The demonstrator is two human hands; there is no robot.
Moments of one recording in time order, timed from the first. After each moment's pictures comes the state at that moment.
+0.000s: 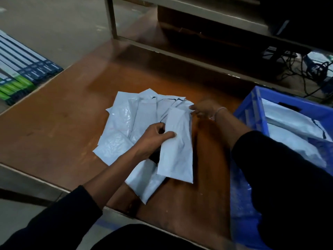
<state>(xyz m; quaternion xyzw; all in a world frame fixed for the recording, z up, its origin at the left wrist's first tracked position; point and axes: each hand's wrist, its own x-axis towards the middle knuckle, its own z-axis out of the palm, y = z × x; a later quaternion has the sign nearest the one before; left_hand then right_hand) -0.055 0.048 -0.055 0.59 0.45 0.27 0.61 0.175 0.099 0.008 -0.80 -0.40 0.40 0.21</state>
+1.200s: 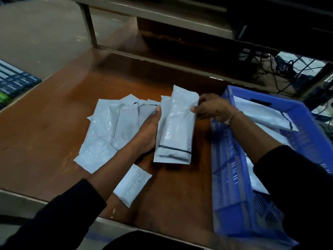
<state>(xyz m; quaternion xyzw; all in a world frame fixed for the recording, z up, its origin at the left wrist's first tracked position) 0.004 0.037 -0.005 0.45 0.39 0.33 0.74 0.228 0.031 0.056 -0.74 -0.41 0.41 0.34</state>
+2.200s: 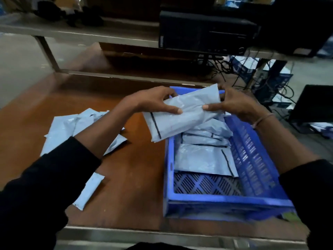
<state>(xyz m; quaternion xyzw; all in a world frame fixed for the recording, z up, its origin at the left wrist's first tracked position) 0.161 -0.011 0.139 0.93 0.23 0.06 0.27 0.403 -0.174 0.136 -0.72 -0.47 0.30 0.41</state>
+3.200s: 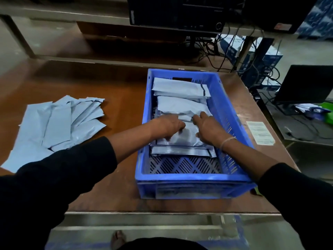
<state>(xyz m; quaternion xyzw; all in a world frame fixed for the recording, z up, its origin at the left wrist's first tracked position) 0.265 -0.123 0.034 0.97 0.13 -0.19 -0.02 0.413 -0.238 -0.002 -0.82 -0.57 0.00 -0.05</state>
